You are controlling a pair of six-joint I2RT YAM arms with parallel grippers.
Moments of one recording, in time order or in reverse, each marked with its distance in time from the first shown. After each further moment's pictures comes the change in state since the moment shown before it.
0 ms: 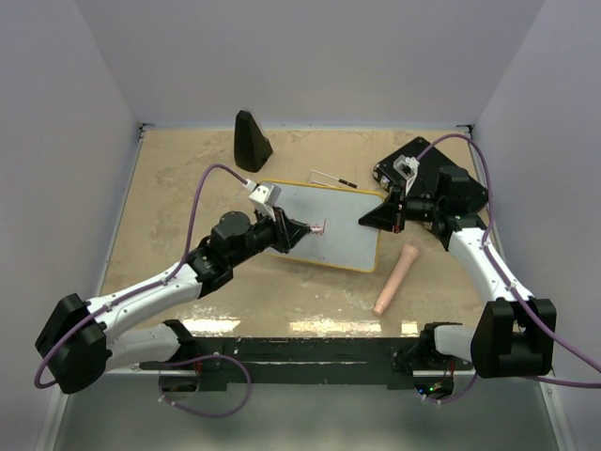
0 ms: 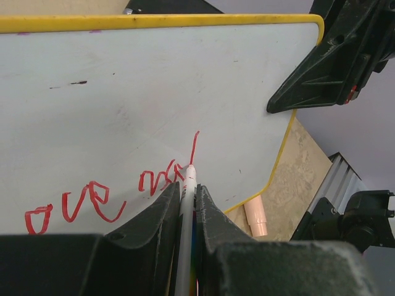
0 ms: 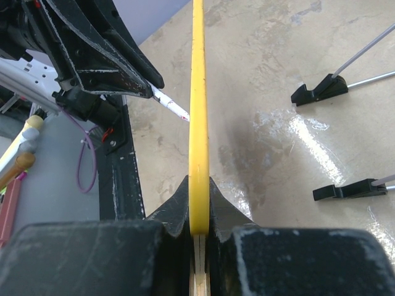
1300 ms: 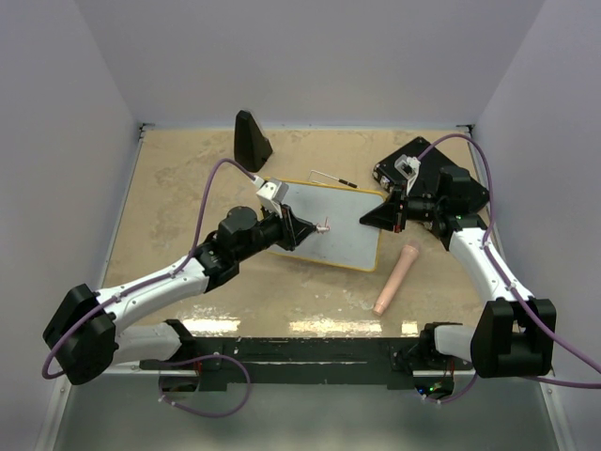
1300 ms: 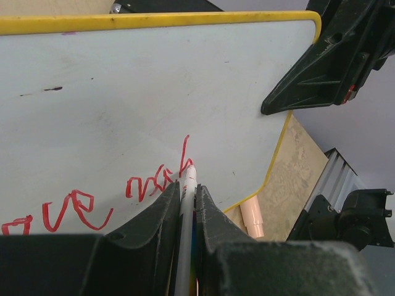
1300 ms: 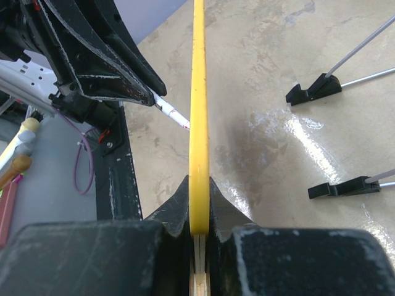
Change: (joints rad) left arm 0.000 0.071 0.045 0.013 0.030 0.000; right arm -0.005 0.000 0.000 0.000 0.006 -0.001
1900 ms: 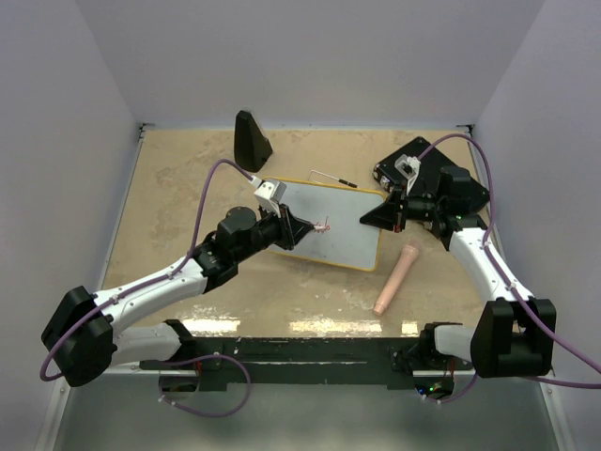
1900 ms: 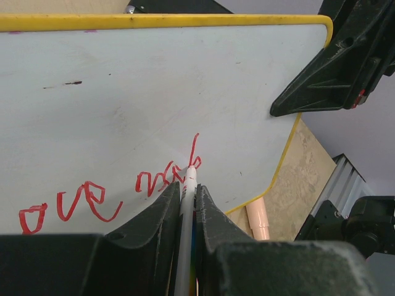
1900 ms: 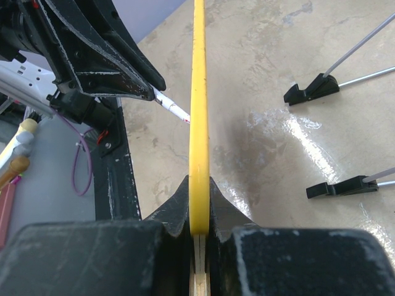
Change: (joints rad) left arm 0.000 -0.016 0.000 -0.026 -0.041 0.001; right arm -0.001 0.000 0.000 0.001 0.006 0.000
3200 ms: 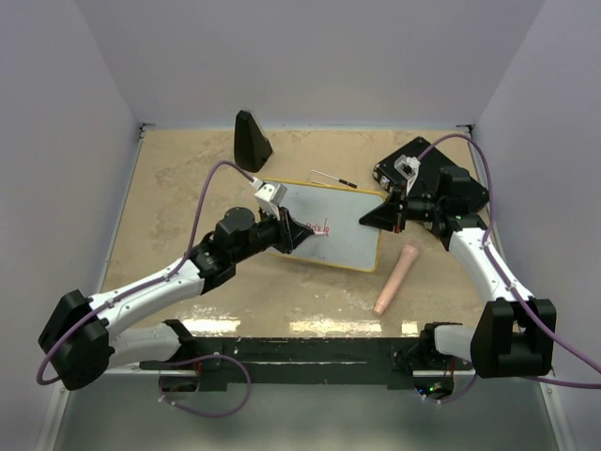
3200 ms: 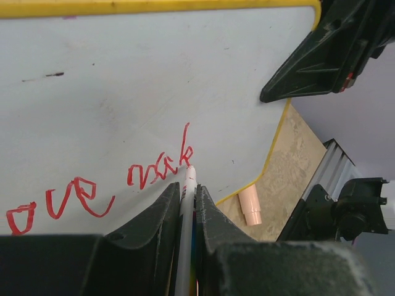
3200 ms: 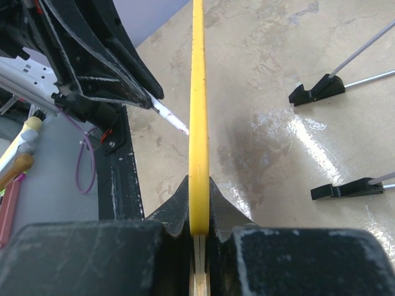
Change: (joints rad) left arm 0.000 -0.010 0.000 -0.040 0.060 0.000; right arm 0.000 0.000 0.000 -0.001 -0.010 0.001
